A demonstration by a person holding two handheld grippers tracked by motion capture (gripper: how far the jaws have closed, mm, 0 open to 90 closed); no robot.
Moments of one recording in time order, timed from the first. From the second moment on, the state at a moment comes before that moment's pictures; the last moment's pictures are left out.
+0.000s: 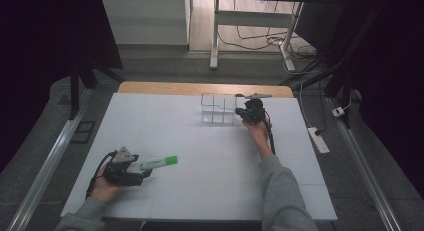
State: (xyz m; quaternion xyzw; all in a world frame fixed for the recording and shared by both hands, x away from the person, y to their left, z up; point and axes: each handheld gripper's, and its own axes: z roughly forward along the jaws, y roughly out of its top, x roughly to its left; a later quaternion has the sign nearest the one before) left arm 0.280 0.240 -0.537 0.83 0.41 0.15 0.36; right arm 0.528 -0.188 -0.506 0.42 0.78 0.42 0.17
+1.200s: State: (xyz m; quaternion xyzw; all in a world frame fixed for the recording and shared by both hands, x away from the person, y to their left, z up) left arm 0.280 0.241 -0.538 0.83 0.41 0.15 0.36; right arm 0.527 -0.161 -0.508 0.40 0.80 0.41 0.17
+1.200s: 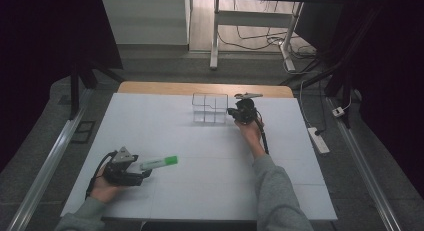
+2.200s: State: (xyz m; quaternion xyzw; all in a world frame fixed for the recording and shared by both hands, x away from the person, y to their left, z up) left arm 0.281 0.241 -0.538 0.83 0.41 0.15 0.35; right arm 0.448 -0.229 -0.486 0.38 0.80 0.43 0.16
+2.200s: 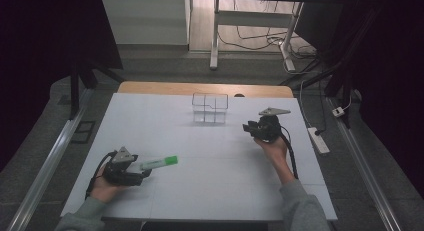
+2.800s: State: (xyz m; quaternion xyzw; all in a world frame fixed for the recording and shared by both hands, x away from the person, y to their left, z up) left arm 0.282 0.242 -0.537 0.82 0.42 0.15 0.36; right arm 0.356 -0.278 -0.487 0.35 0.82 0.43 0.15
